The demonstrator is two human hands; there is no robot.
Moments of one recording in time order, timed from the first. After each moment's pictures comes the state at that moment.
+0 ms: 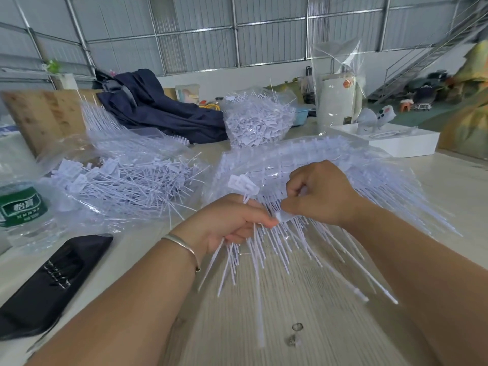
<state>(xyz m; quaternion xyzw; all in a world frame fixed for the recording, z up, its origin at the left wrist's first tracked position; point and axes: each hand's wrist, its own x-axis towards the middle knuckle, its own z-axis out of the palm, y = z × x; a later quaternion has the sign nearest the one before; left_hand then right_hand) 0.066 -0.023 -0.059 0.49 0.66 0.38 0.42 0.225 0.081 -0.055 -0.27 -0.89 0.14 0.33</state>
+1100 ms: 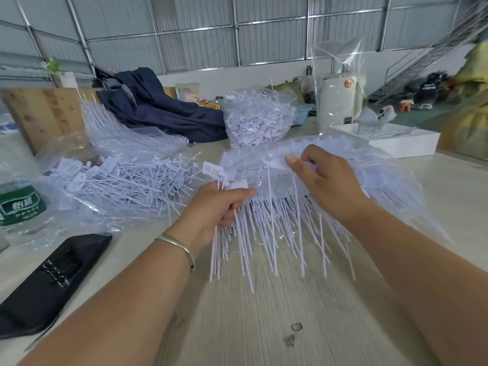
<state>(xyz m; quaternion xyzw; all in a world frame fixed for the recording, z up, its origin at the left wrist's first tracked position) 0.052 -0.019 -0.062 0.38 0.64 0.58 0.32 0.225 0.094 -0.060 -0.29 -0.82 0.17 0.46</state>
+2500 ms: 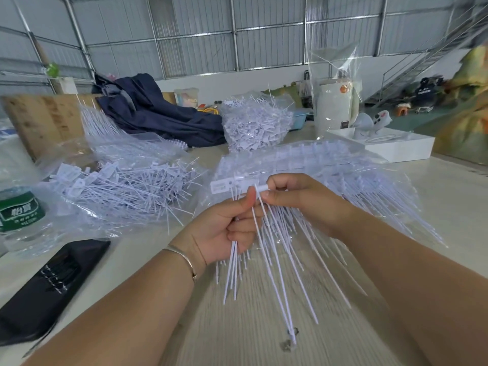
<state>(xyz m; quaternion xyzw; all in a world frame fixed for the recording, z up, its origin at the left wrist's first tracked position) 0.064 -0.026 -0.070 0.37 0.33 0.53 0.68 0.220 0.062 -0.050 -0.14 -0.79 0.53 0.27</state>
